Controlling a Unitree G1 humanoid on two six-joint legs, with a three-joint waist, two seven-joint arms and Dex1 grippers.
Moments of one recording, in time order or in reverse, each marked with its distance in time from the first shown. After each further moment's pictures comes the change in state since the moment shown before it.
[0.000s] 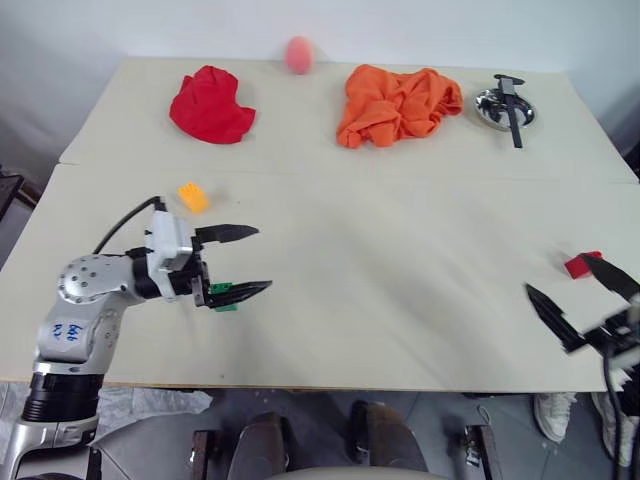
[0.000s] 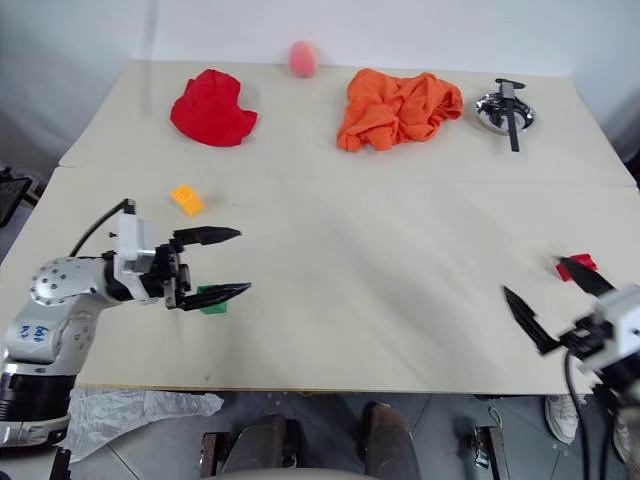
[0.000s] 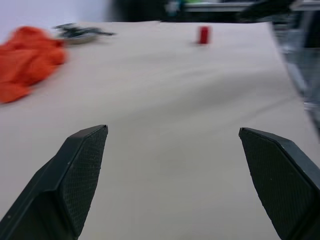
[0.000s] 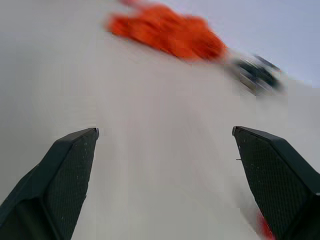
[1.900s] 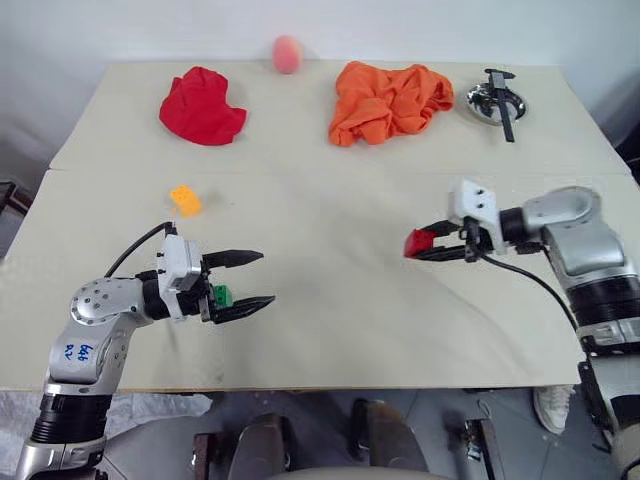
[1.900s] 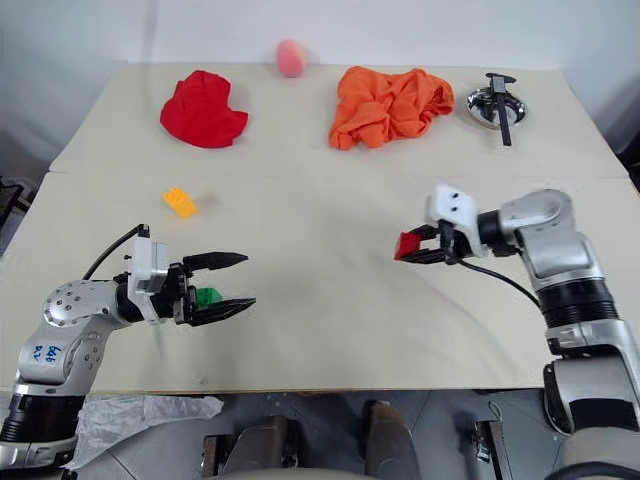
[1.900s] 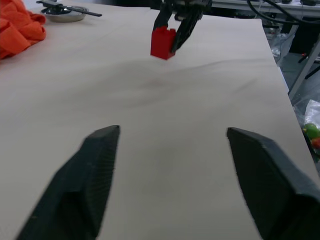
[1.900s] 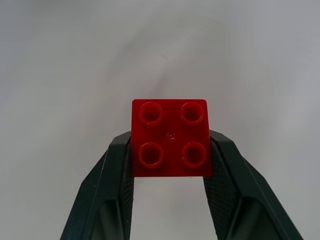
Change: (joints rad) left arm 0.150 -0.023 0.068 -0.045 0.026 0.031 0.019; right arm -1.238 -0.219 0.977 0.773 -0.401 0.130 0.667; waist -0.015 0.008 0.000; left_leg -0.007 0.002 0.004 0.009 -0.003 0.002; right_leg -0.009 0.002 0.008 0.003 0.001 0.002
